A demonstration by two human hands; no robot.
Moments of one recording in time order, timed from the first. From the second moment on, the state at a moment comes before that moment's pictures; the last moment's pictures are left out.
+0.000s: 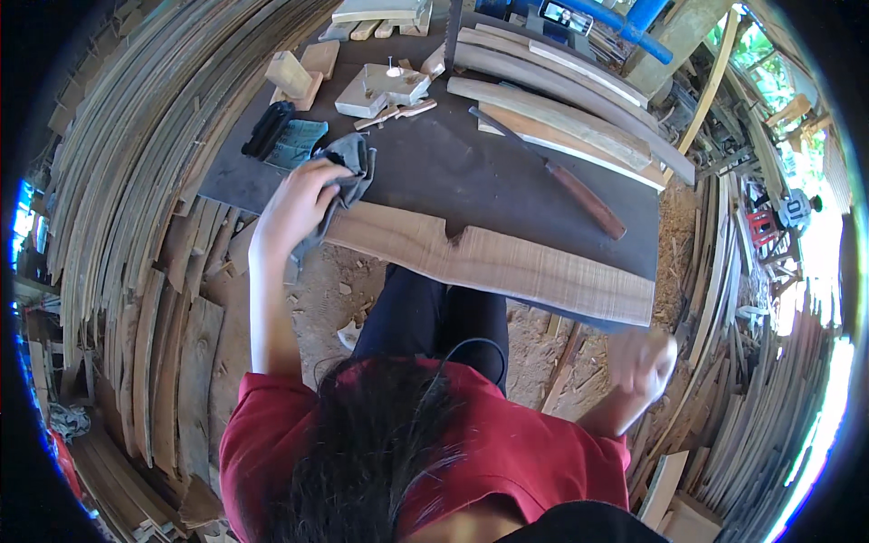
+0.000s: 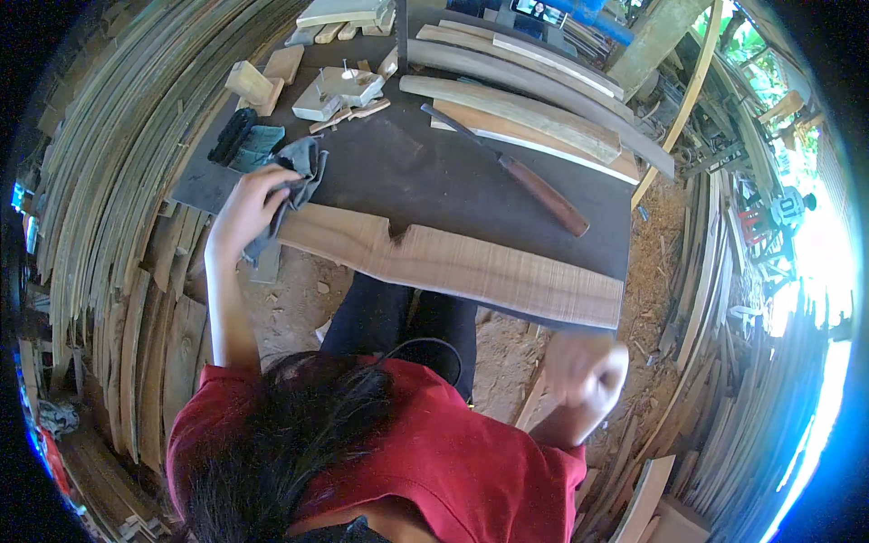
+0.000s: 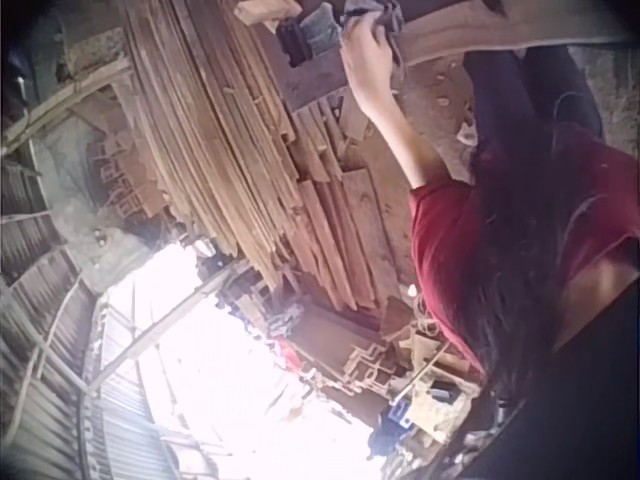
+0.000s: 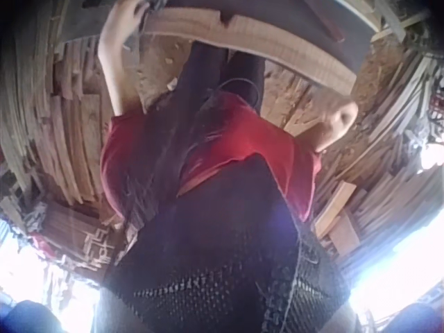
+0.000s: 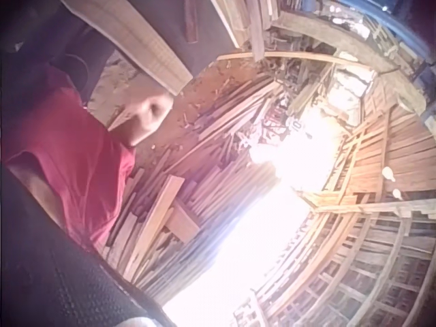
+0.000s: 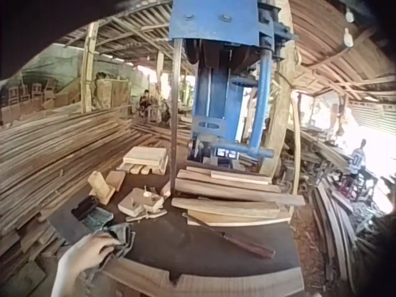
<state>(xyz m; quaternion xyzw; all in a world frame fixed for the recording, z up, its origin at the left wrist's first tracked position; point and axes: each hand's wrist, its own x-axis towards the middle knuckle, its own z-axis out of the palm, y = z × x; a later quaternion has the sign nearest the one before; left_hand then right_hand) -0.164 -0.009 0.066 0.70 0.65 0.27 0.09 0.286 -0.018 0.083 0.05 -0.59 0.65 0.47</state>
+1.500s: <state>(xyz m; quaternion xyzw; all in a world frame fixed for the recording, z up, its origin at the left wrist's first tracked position) -0.059 -0.220 -0.191 -0.13 -0.20 0.59 0.77 0.258 0.001 0.032 -0.47 -0.62 0.38 0.49</state>
